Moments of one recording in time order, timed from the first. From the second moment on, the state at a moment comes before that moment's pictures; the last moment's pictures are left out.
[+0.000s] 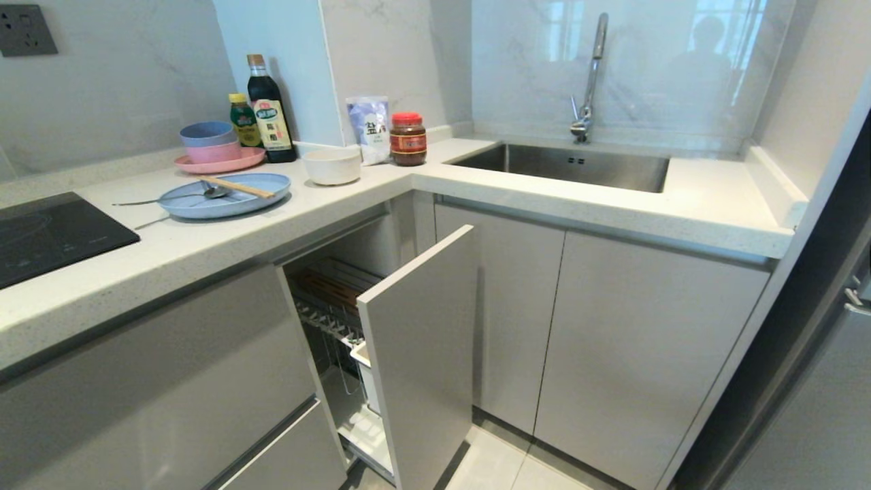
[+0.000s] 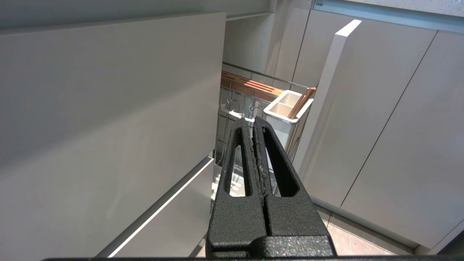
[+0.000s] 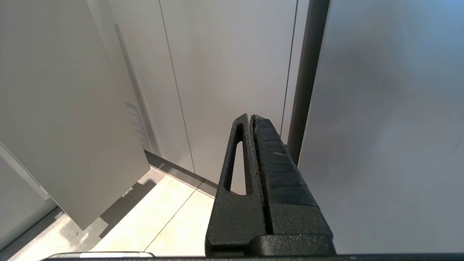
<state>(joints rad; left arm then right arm) 0.01 0.00 0.00 -0.06 0.01 -0.07 0.00 0.00 0.00 0.00 0.00 0.02</state>
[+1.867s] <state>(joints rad) -0.06 1.20 -1.21 -0.21 0.18 -0.09 0.00 0.00 0.00 0.00 0.00 0.02</state>
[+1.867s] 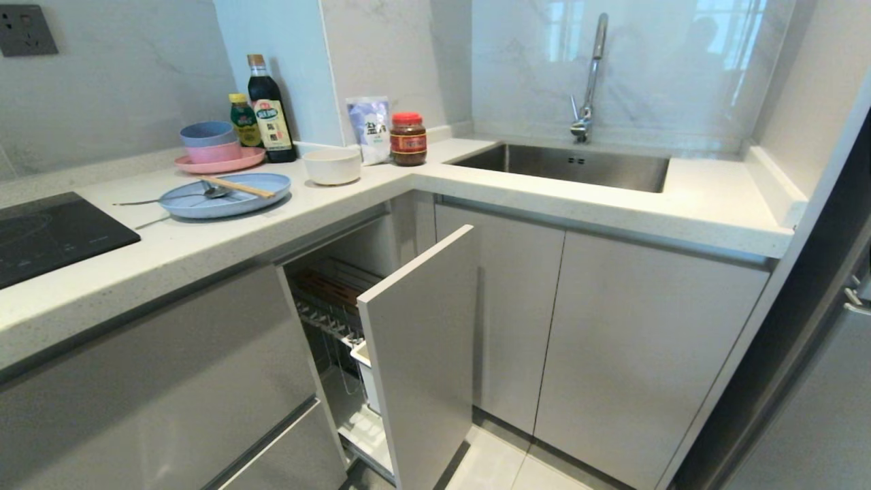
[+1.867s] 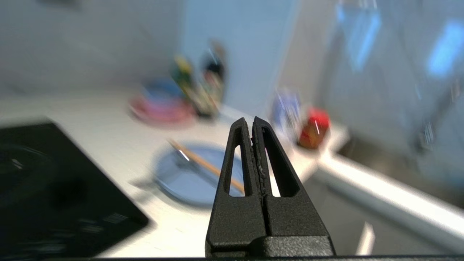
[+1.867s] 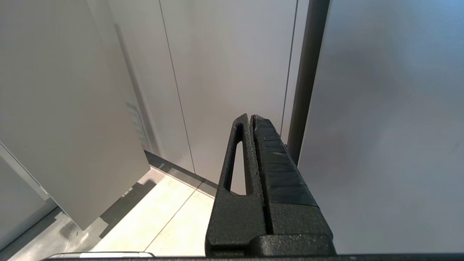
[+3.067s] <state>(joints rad) -0.28 1.74 -1.20 -0.10 0.09 -0.10 0.00 0.00 0.00 0.00 0.00 0.02</state>
